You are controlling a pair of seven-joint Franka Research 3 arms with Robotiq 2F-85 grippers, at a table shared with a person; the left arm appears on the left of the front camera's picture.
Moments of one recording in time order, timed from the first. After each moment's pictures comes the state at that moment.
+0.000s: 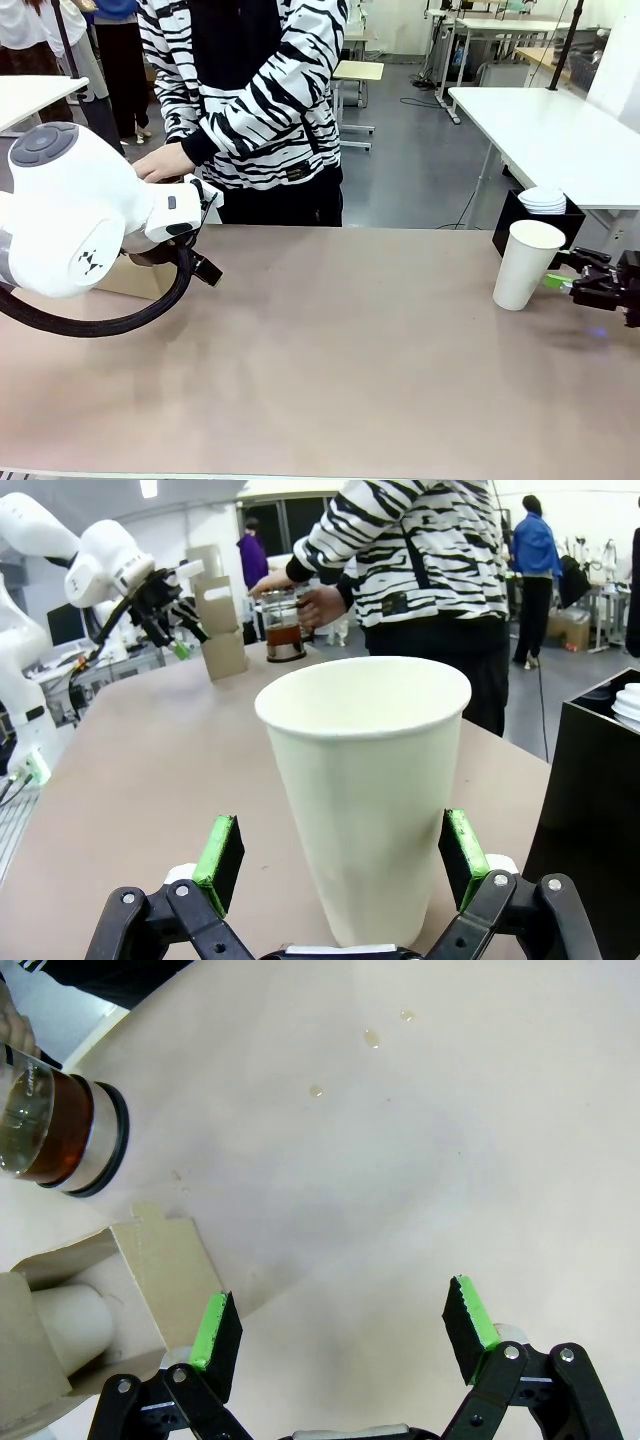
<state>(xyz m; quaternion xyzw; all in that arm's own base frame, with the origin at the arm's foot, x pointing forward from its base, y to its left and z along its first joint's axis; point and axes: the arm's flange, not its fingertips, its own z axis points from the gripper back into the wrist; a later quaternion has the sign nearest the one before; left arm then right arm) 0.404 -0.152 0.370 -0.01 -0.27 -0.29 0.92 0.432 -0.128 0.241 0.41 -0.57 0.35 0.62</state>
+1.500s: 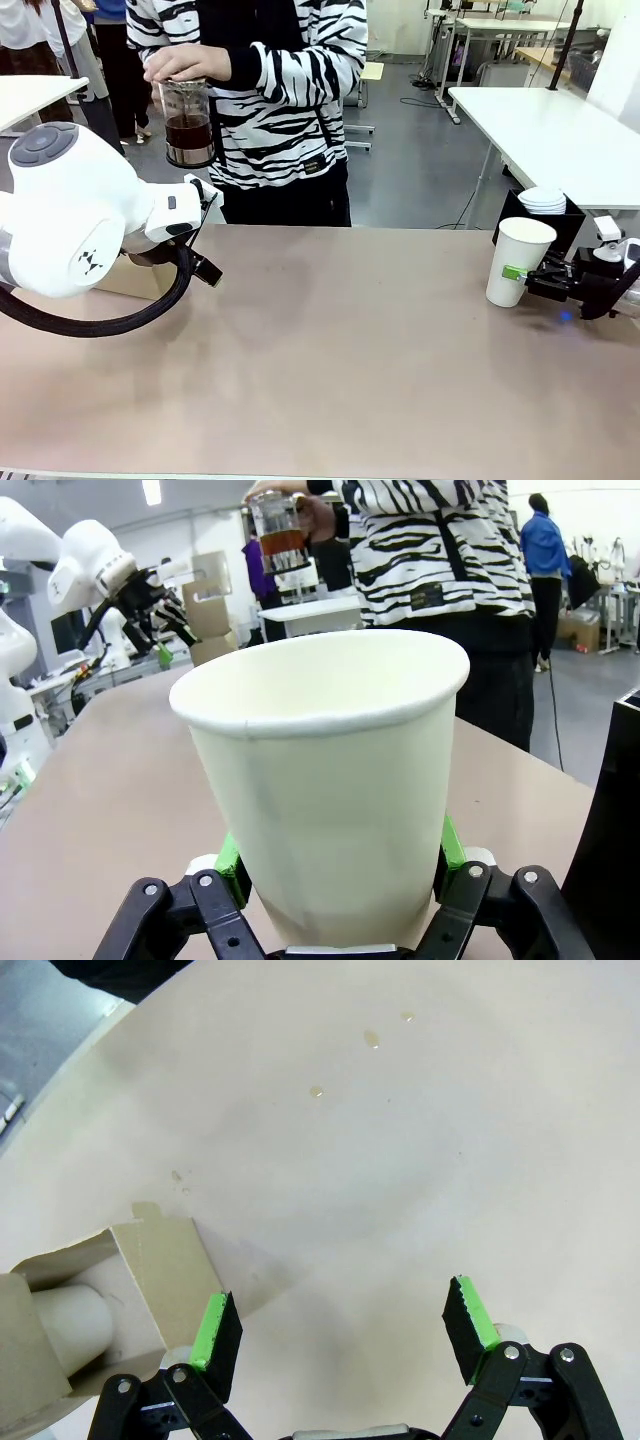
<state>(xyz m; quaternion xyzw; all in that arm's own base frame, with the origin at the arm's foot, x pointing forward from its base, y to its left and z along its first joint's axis) 0.404 -0.151 0.370 -0.01 -0.27 -0.29 0.92 0.472 -0.087 0.218 0.43 -0.56 0.35 0.61</state>
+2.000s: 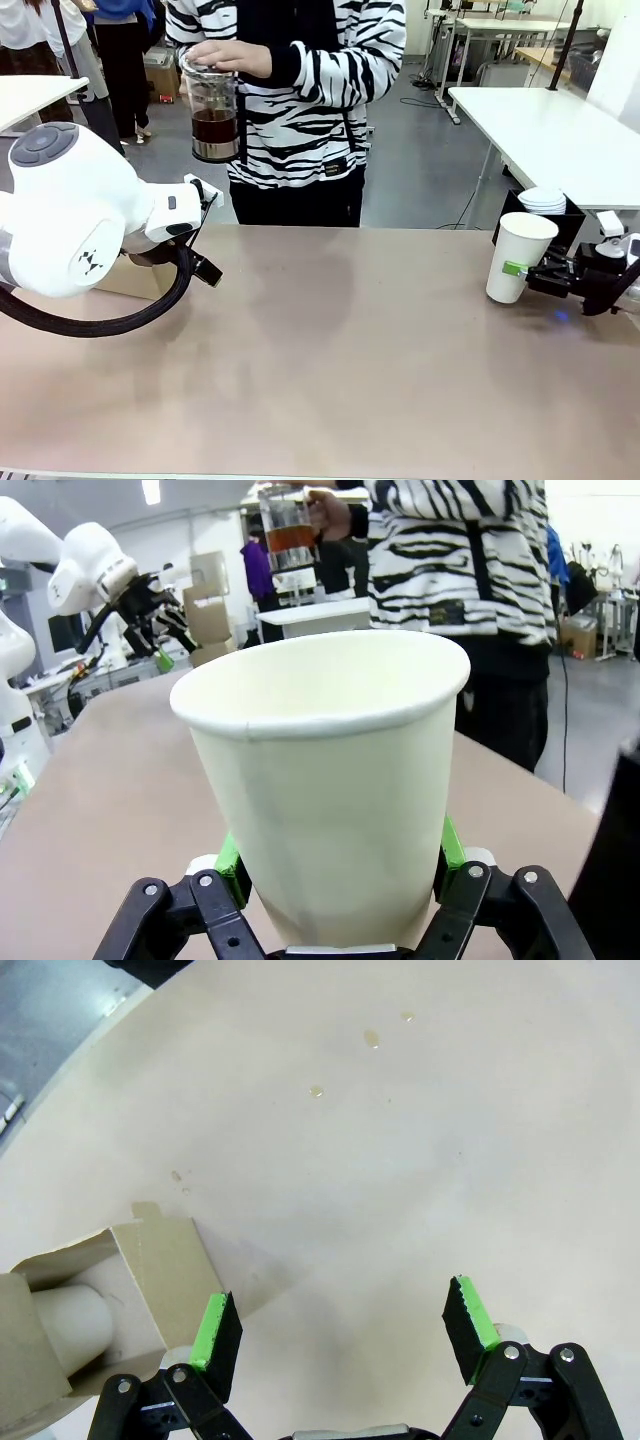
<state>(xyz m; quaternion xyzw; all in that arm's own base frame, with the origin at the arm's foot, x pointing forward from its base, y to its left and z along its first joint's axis) 0.404 -0.151 0.370 -0.01 -0.27 -0.29 0.92 0.466 -0.079 0.238 0.42 -0.57 0.35 0.61</state>
